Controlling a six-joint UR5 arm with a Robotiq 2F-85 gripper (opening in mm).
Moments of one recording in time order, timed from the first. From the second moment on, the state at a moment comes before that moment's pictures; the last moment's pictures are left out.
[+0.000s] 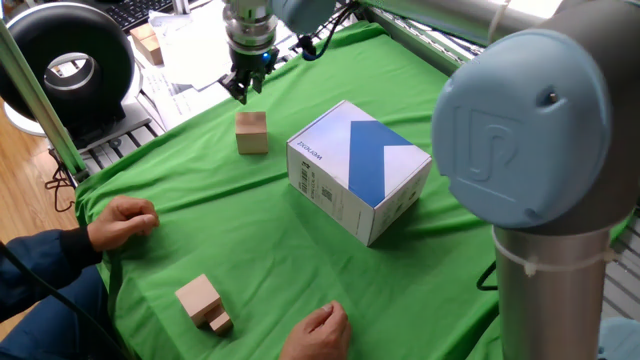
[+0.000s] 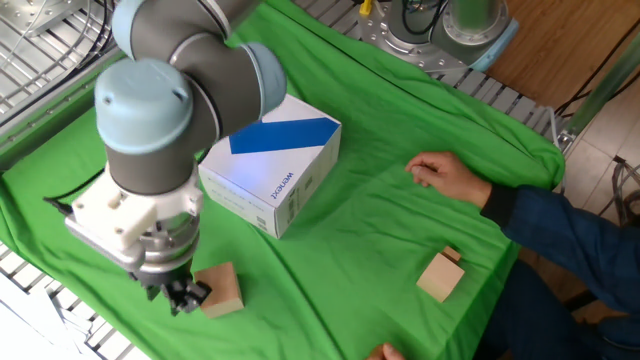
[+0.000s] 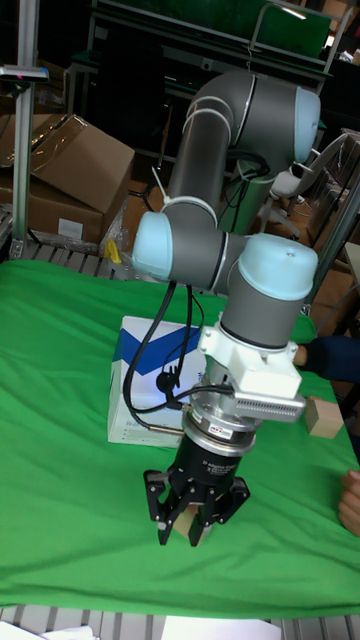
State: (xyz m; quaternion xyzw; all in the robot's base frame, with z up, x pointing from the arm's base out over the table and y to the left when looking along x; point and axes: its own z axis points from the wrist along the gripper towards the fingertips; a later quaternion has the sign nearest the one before) arm 0.768 0.052 0.059 -0.07 0.99 -0.03 0.14
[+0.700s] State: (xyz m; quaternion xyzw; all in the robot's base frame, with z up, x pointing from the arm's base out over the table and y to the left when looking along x) arm 0.755 0.074 0.043 -0.01 0.99 0.00 0.11
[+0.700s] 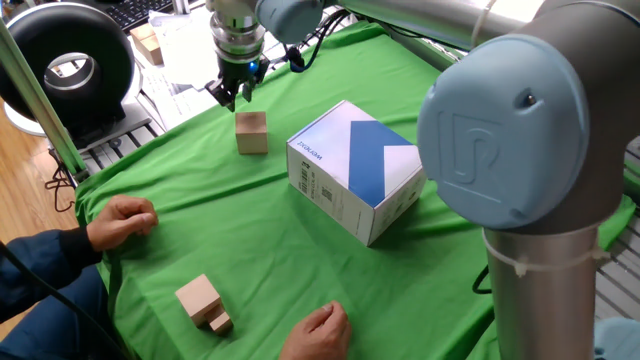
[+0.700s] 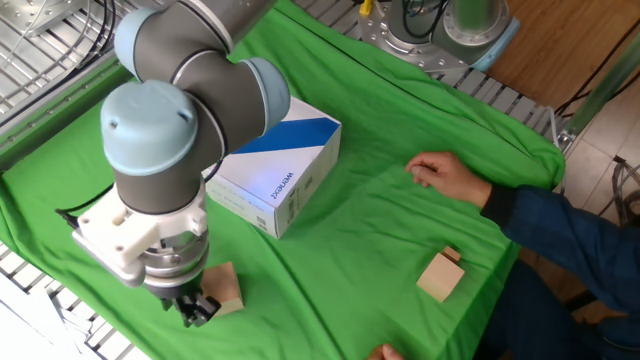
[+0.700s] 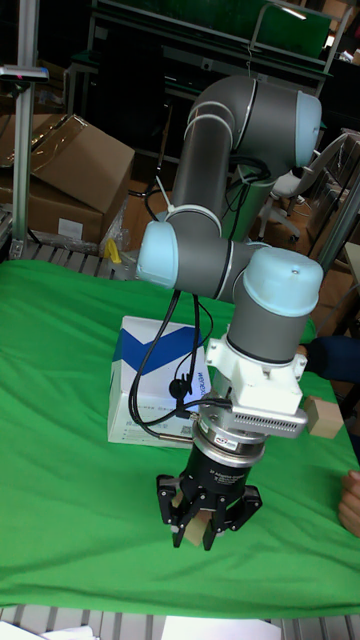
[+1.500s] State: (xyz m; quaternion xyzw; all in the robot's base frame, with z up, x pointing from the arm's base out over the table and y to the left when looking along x) arm 0.737 0.089 0.033 0.07 0.99 0.04 0.06
